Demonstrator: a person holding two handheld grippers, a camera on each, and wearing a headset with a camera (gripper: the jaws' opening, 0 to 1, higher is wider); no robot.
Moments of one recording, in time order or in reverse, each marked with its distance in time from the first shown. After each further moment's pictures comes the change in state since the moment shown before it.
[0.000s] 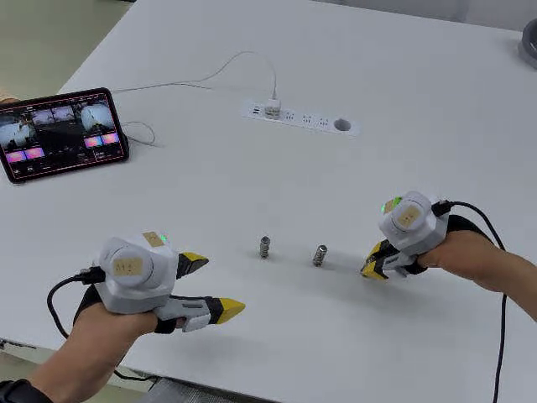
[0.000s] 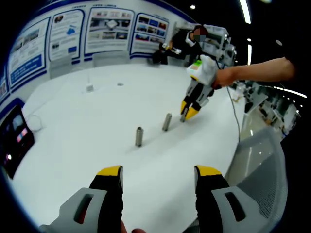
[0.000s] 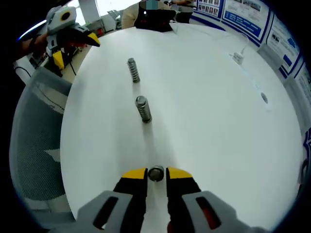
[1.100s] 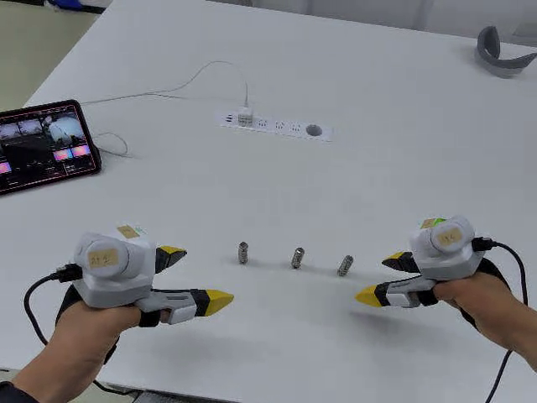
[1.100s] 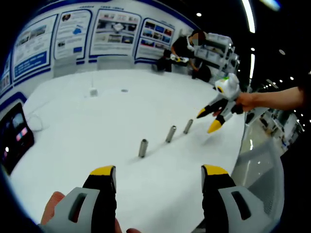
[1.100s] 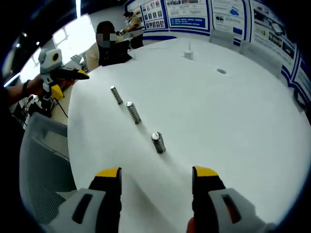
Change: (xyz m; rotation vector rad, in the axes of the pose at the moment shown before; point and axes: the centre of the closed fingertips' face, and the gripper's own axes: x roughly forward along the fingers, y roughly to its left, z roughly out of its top) left arm 0.003 0.007 0.023 -0.058 -0.059 0.004; right arm -0.046 0.018 -0.032 0.422 -0.278 -0.130
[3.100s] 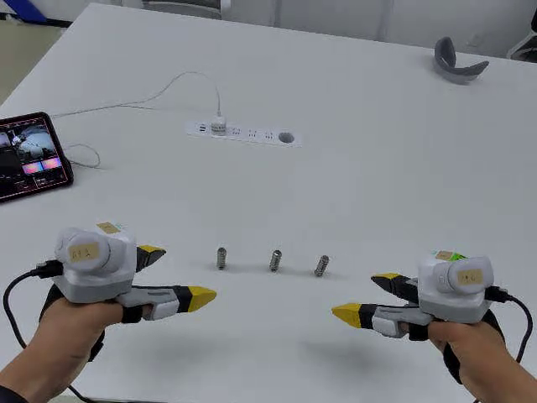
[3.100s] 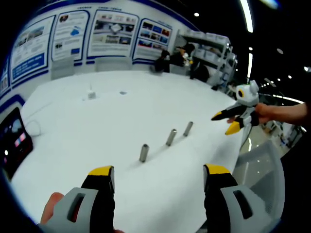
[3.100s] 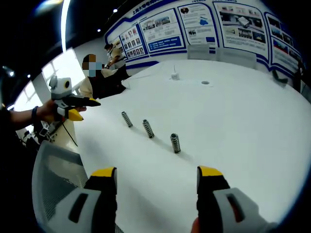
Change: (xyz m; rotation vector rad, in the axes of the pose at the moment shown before) left arm 0.002 -0.001 0.011 0.017 -0.008 -0.020; right arm -0.040 0.041 0.001 0.198 -0.234 -0.056
